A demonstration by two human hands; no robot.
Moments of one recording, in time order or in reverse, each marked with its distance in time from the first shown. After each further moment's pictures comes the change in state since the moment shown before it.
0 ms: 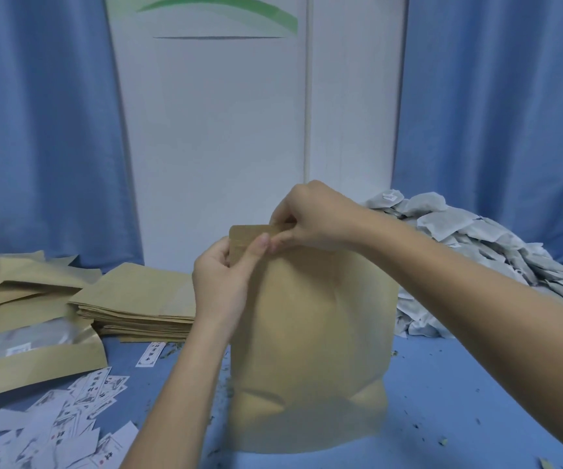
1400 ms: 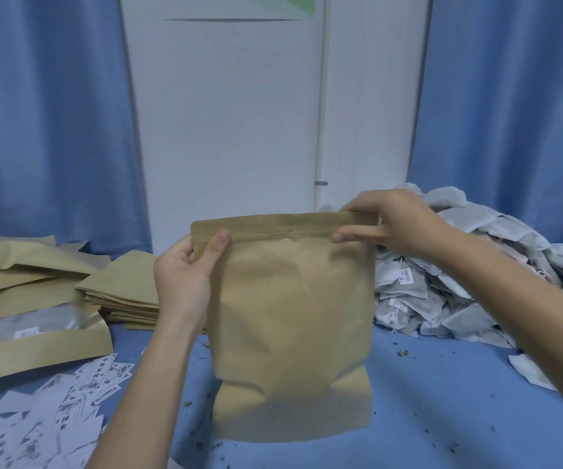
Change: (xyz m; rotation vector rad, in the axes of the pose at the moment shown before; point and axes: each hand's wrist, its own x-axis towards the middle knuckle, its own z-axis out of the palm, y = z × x) left_hand 0.019 -0.022 -0.040 -0.022 0.104 0.032; right_hand -0.039 0.073 0.011 0.093 0.217 0.036
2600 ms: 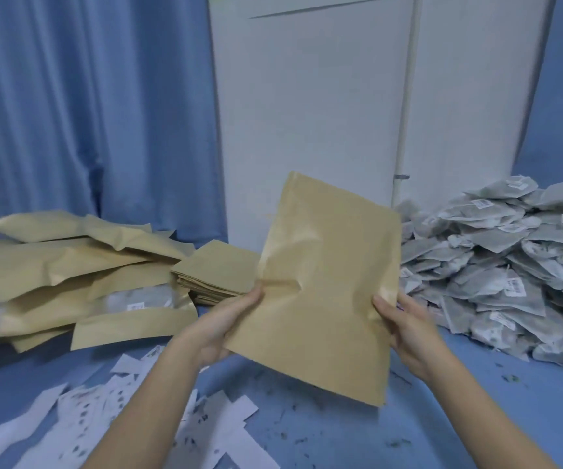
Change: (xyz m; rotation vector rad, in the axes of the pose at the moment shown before) left_hand 0.012 -0.034 -0.108 -0.020 -0.364 -0.871; right_hand -0.033 -0.001 0.199 1.559 0.092 0.661
